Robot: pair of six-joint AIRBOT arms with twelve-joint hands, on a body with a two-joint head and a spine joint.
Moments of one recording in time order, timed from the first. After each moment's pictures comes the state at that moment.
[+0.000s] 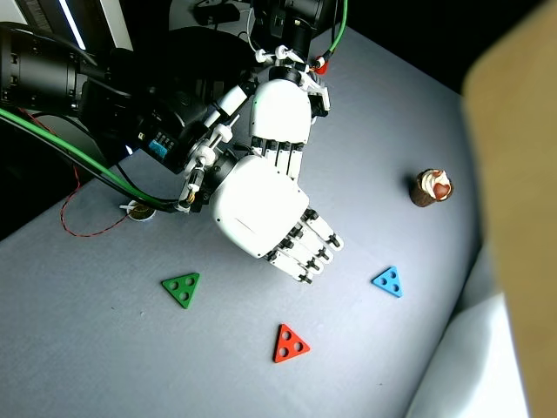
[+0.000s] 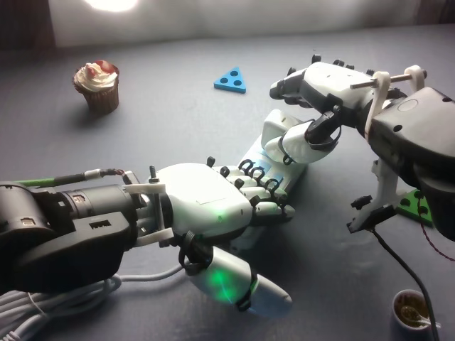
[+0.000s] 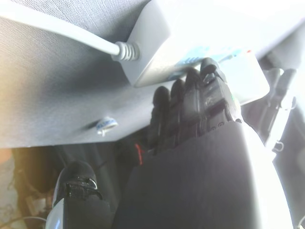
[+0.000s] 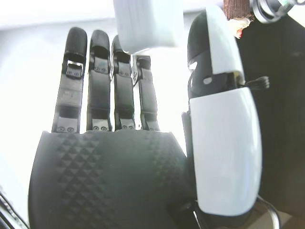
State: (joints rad) left arm 0.68 -1.14 0.97 0.01 -0.19 1.04; right arm -0.17 -1.30 1.04 1.43 0.79 -1.77
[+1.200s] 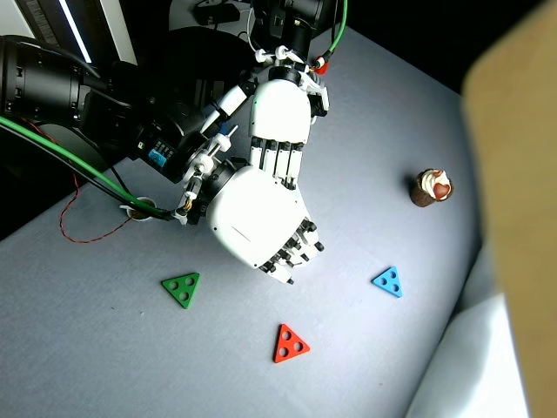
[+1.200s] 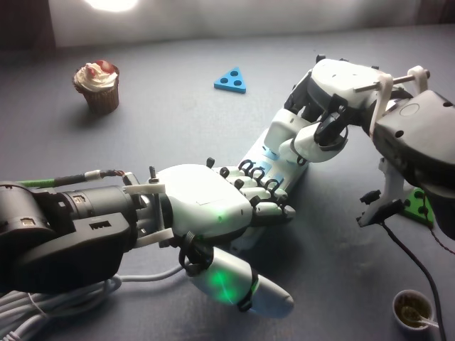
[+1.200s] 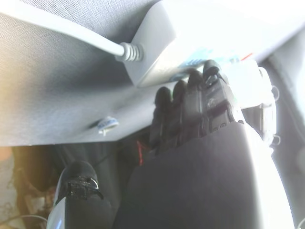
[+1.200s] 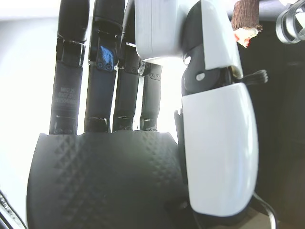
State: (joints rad) left arm 0.68 -1.14 0.97 0.01 -0.18 1.02; right arm -0.19 -1.31 1.07 1.37 0.80 -1.76
